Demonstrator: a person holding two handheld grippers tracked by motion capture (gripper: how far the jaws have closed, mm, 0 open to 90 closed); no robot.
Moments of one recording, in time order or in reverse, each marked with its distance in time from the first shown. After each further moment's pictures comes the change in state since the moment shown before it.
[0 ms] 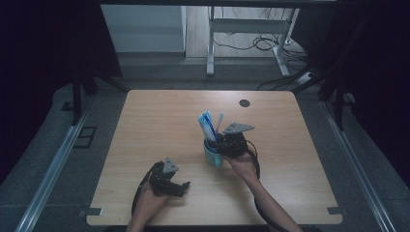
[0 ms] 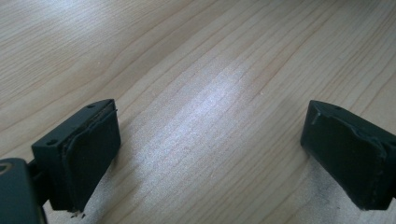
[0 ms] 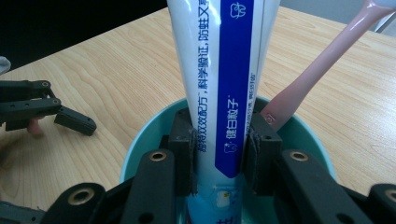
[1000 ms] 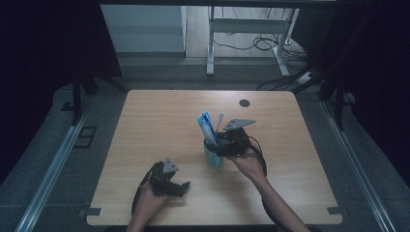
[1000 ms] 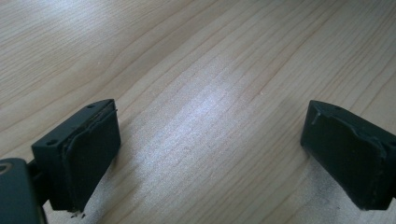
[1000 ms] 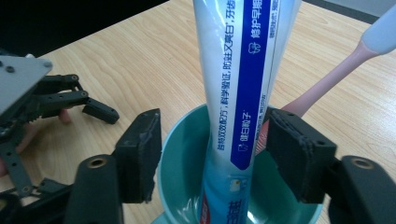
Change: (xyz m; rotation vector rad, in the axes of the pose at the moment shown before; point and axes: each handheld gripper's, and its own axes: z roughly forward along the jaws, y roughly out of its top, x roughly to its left) left arm 0.000 0.000 0.000 0.003 0.000 0.001; right arm 0.006 0.023 -0.020 0.082 0.036 -0.025
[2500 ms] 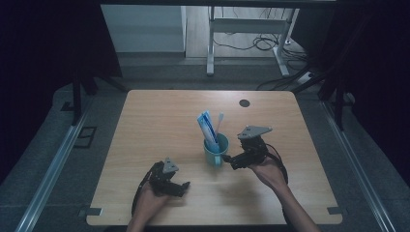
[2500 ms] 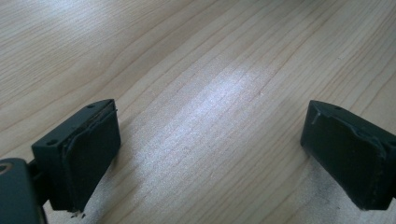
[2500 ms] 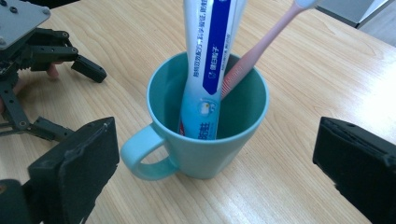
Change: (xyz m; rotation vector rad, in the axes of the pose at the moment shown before) left arm 0.000 0.000 0.000 -0.003 0.001 -0.003; right arm 0.000 -0.022 -0.047 0.041 -0.083 -0.080
